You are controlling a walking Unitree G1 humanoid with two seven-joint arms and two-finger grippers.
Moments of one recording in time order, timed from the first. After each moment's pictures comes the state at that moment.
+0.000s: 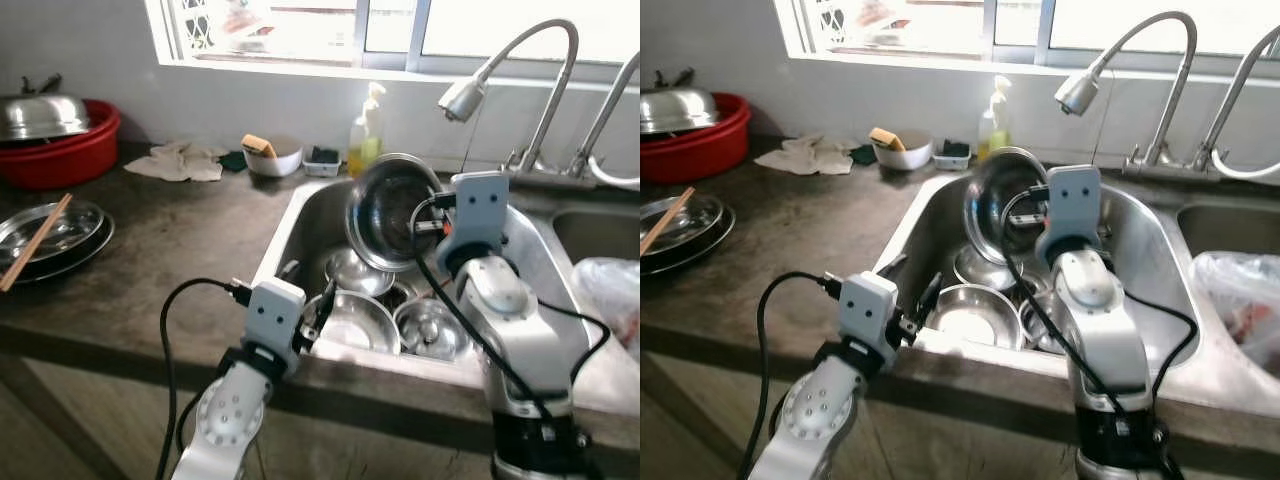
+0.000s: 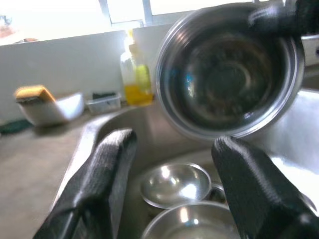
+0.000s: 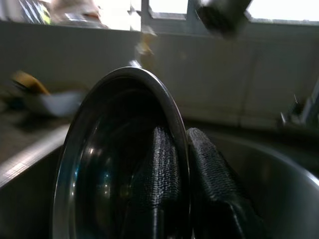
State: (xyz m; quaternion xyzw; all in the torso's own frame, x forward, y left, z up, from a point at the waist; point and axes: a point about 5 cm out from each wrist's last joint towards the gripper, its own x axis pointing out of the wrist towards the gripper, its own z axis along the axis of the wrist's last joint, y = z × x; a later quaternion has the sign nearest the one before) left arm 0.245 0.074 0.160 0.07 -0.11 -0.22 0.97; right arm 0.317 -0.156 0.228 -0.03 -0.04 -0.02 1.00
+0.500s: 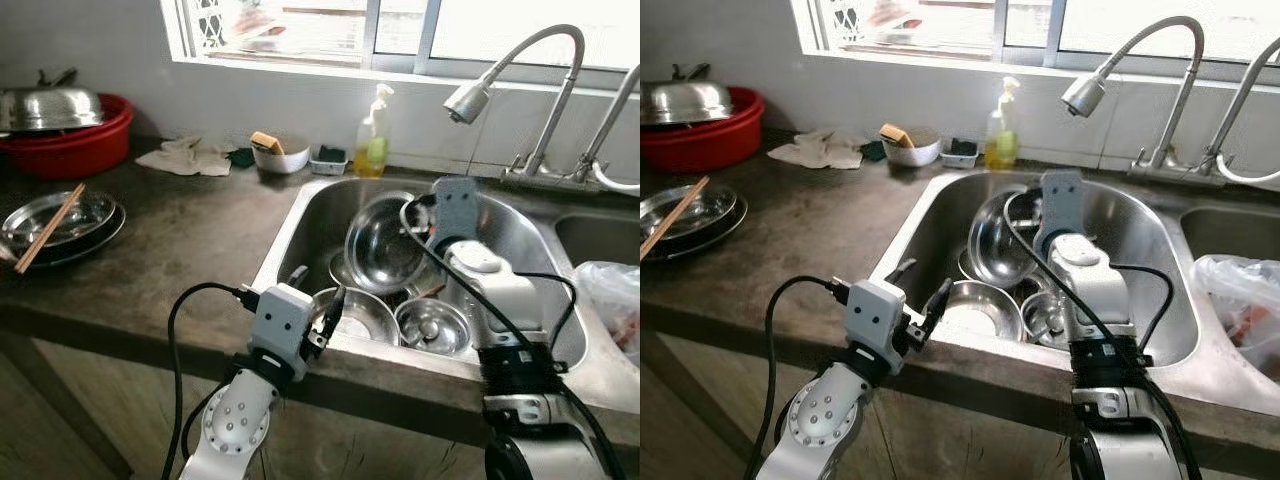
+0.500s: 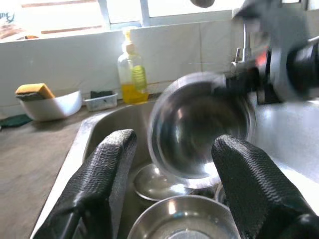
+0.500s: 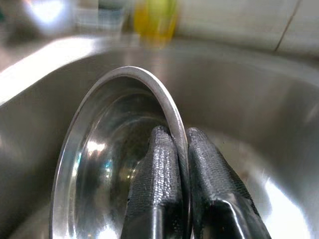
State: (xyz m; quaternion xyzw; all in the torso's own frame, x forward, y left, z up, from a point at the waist) left arm 0.238 0.072 0.157 0.07 -0.11 -0.22 0.97; right arm 0.366 -0.154 0.184 -0.02 0.15 0.02 0.99
